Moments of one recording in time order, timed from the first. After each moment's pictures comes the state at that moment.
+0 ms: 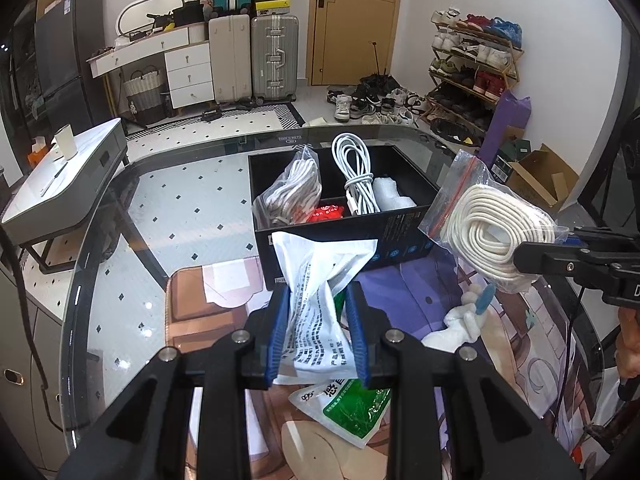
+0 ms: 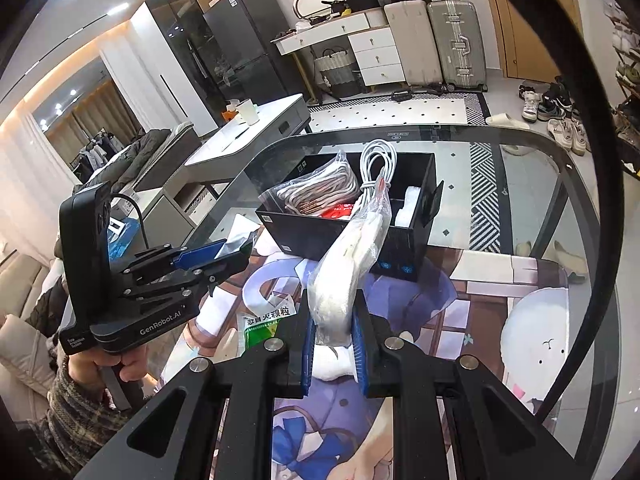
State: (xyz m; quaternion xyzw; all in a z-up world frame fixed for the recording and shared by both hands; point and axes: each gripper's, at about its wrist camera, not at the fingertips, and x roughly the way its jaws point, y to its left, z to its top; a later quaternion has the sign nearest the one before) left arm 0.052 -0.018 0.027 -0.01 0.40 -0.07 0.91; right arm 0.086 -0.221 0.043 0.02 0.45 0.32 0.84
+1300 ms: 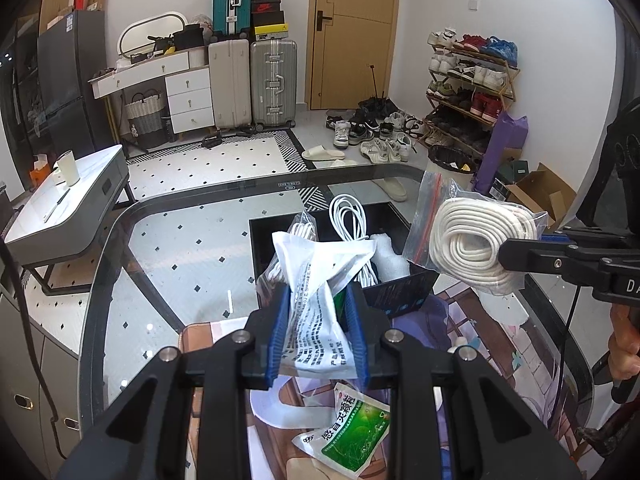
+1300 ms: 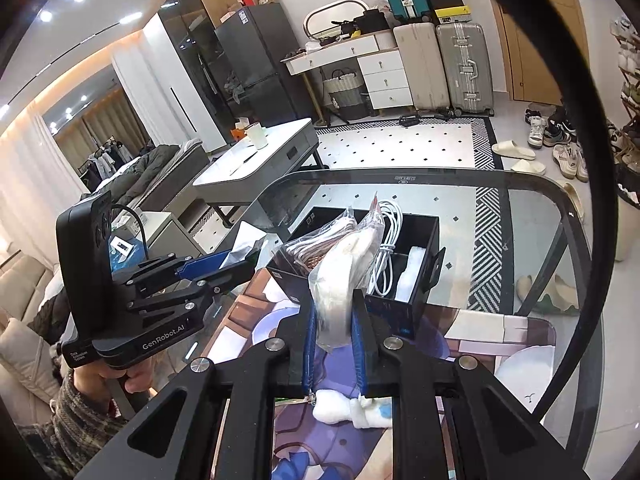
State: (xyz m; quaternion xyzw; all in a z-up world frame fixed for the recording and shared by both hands) left arm 0.072 -0.016 0.067 -0.01 0.36 -0.07 0.93; right arm 0.113 -0.220 0.086 0.02 0.41 0.33 0.85
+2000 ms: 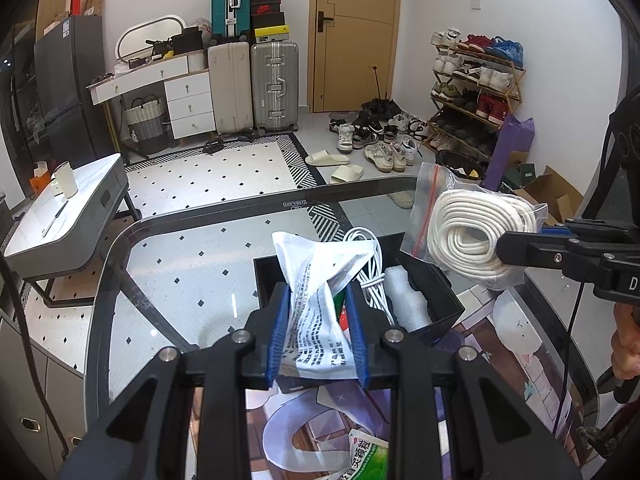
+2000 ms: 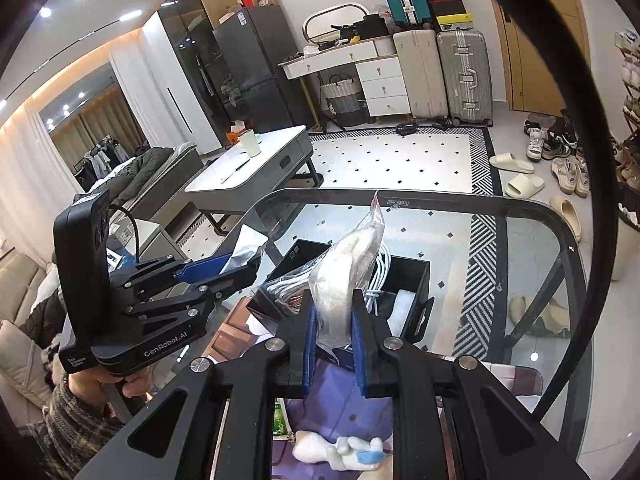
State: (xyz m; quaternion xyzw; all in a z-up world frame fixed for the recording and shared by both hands) left arm 0.119 -0.013 0.075 0.00 0.36 -0.07 0.93; right arm 0.156 -0.204 0.096 0.01 0.40 0.33 0.85
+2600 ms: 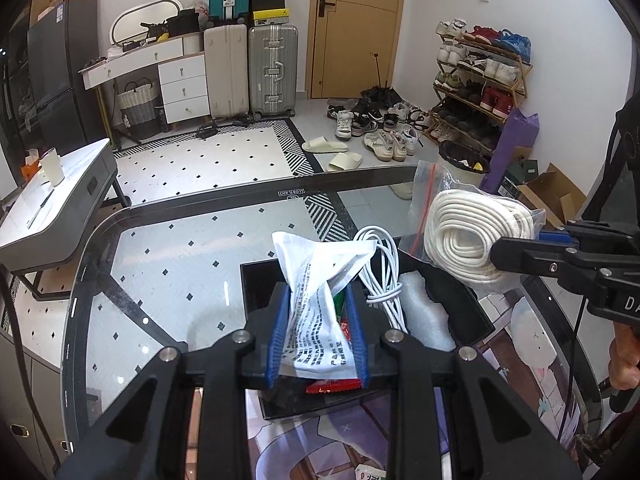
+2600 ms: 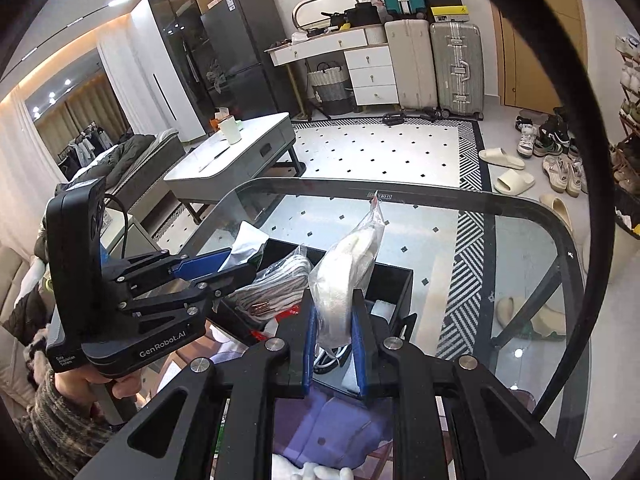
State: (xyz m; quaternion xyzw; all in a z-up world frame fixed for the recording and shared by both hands) left arm 0.164 -0.012 0.045 -0.02 0.39 -0.08 0.92; right arm 0.186 -0.185 0.068 -0.03 0.42 0.30 0.85
